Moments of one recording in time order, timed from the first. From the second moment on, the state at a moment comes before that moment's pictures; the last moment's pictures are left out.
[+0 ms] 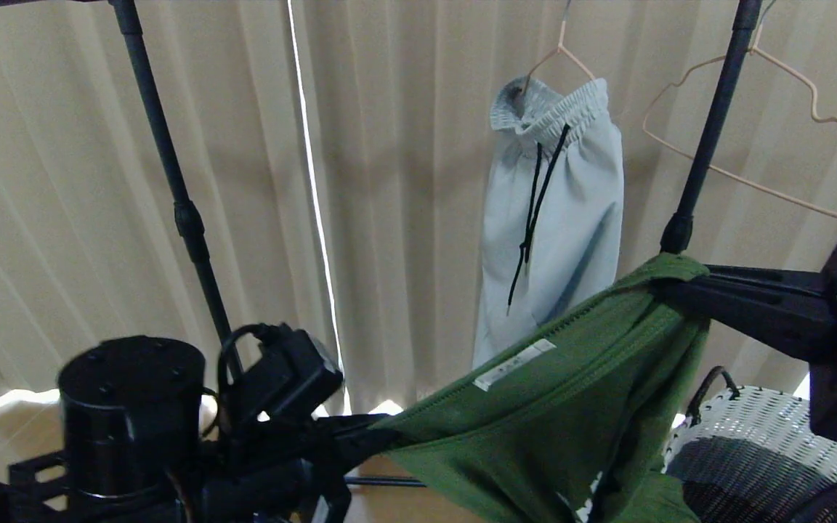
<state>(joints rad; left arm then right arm) -0.73 1.50 -0.45 -0.69 -0.17 0.15 0.62 1.16 -0.73 -0.34 0.22 -0.12</state>
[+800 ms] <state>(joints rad) -0.47 1.21 -1.04 -0.23 -0.17 0.09 0.54 1.27 -0.87 -0.42 0.06 -0.11</state>
